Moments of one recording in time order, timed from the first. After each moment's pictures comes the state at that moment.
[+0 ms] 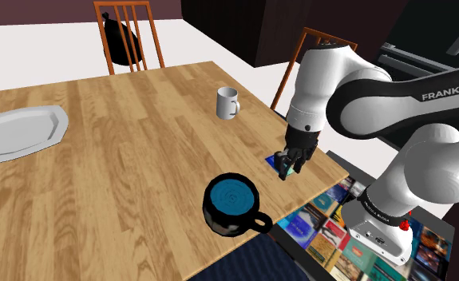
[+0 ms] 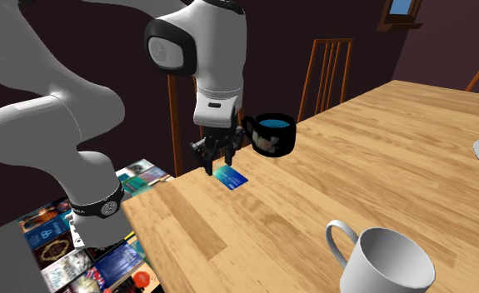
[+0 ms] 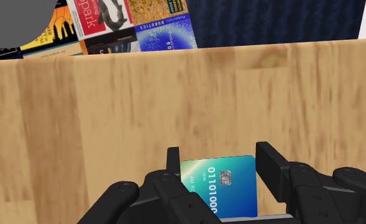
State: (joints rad) arm 0.15 -0.64 0.49 -2.78 0.46 2.06 0.50
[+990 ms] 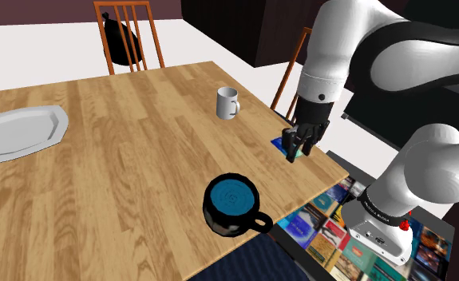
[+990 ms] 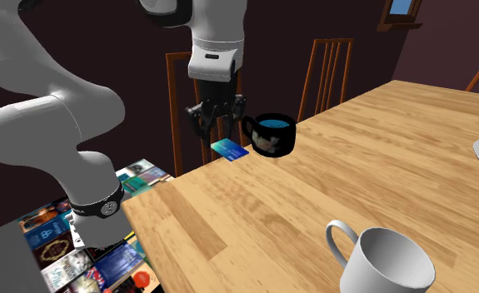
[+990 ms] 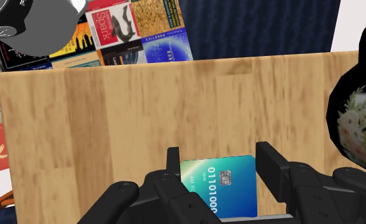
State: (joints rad) arm 0.14 -0.73 0.42 -2.63 0.40 1.83 0.53
